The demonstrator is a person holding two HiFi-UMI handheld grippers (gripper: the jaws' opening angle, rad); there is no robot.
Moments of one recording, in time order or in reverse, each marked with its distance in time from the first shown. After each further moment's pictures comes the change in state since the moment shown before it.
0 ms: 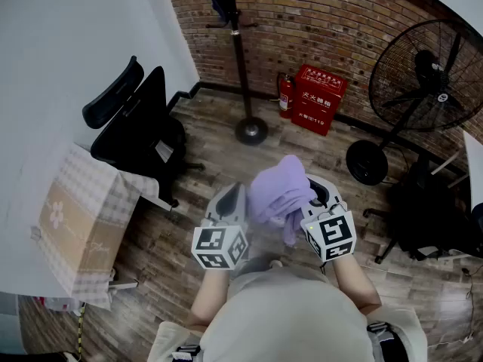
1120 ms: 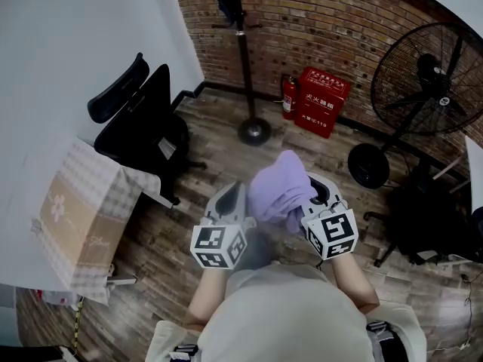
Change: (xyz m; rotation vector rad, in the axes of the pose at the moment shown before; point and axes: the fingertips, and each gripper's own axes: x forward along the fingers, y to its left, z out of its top) left arm -0.015 -0.009 -0.001 0.015 0.002 0.014; right arm -0.009 0.003 0.001 0.052 -0.032 0.024
